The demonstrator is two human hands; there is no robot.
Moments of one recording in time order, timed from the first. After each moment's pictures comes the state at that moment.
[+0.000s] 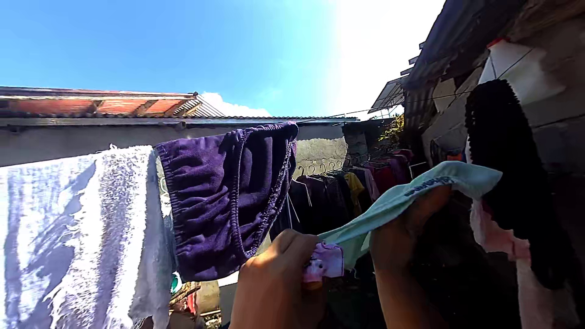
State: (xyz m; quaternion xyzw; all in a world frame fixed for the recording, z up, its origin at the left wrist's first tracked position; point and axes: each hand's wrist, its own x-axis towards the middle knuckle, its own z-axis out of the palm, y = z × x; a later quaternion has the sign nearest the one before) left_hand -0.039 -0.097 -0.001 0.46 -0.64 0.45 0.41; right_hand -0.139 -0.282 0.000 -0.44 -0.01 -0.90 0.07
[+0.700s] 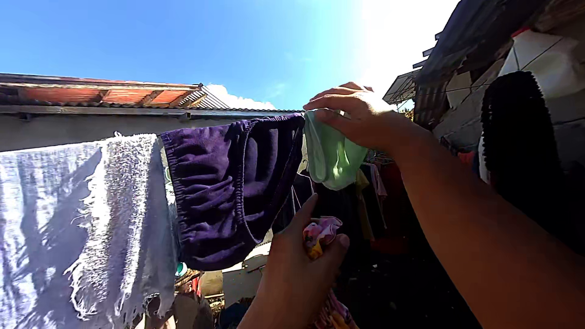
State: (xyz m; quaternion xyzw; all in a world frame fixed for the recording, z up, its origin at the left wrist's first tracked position) left_hand -0.040 -0.122 -0.004 0.50 -0.65 0.00 0.58; right_hand -0.183 -0.289 0.178 -0.82 -0.02 -0.54 -0.19
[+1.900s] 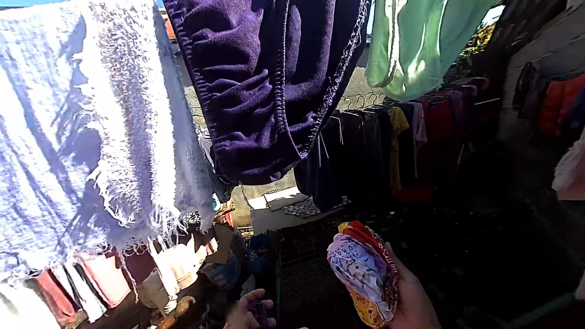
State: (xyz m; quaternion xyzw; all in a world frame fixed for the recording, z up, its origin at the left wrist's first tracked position) left_hand 0.086 -0.033 -0.262 0.55 -0.19 -0.30 0.75; right_hand -0.111 -0.233 -0.211 -0.27 0.00 -0.44 0.86
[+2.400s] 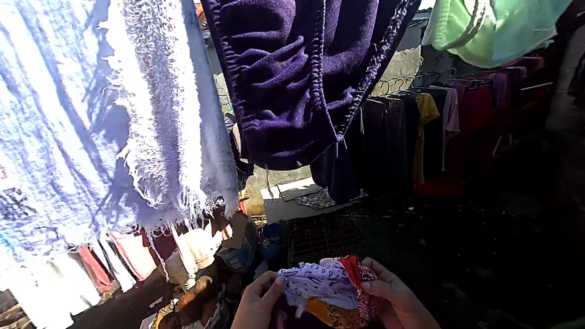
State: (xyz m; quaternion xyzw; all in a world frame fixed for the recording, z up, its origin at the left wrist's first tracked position) left_hand 0.072 -0.019 -0.223 0.62 -0.32 -0.25 0.67; right_hand -0.096 -0.228 -0.253 -0.52 0.04 -0.33 0.79
